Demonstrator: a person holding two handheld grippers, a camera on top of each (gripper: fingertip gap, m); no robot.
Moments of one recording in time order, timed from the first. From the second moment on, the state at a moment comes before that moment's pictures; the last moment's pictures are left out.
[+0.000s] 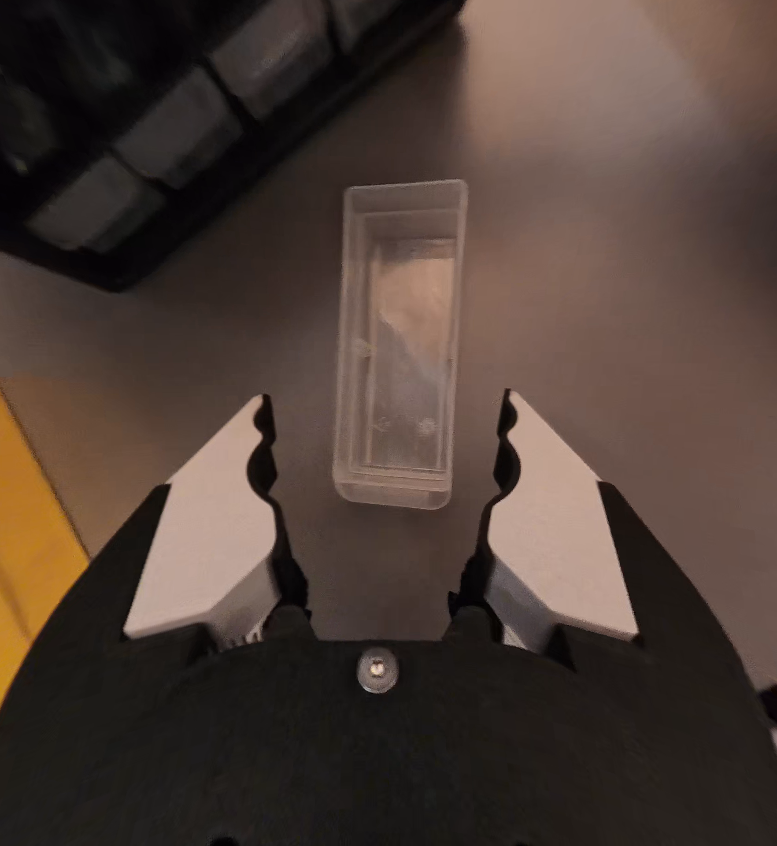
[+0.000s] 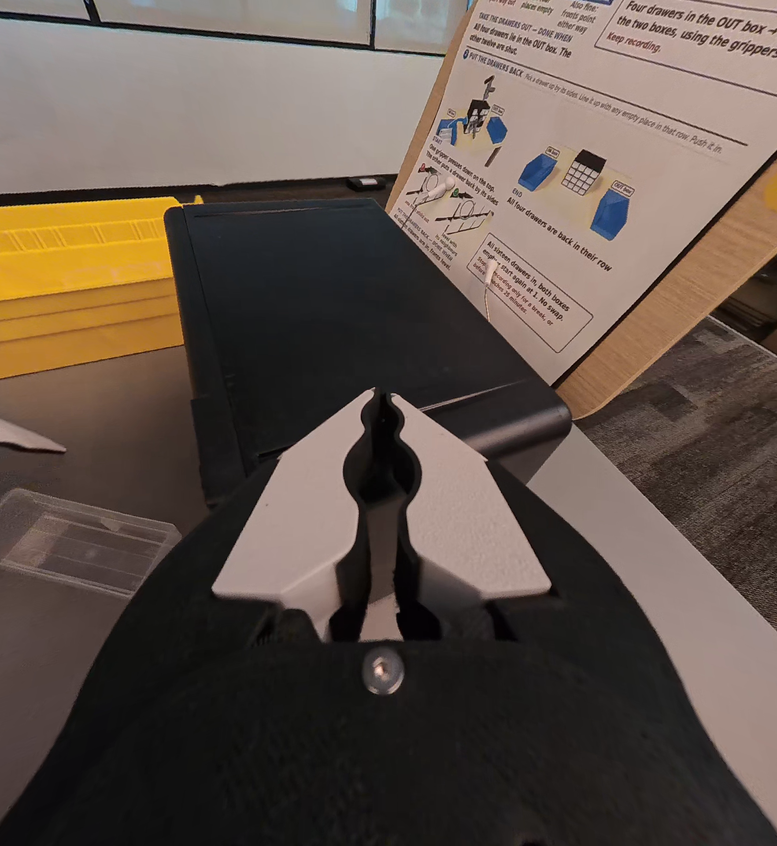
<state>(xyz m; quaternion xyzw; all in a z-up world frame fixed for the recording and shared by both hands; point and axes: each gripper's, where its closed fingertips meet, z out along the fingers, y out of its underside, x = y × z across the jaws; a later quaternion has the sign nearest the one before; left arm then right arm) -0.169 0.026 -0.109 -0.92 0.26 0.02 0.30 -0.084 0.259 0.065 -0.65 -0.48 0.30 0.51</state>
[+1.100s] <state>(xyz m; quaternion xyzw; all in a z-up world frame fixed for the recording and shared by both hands) -0.125 0.061 -0.094 -0.96 0.20 -0.01 0.19 -0.084 0.259 0.065 -0.65 -0.47 0.32 0.50</state>
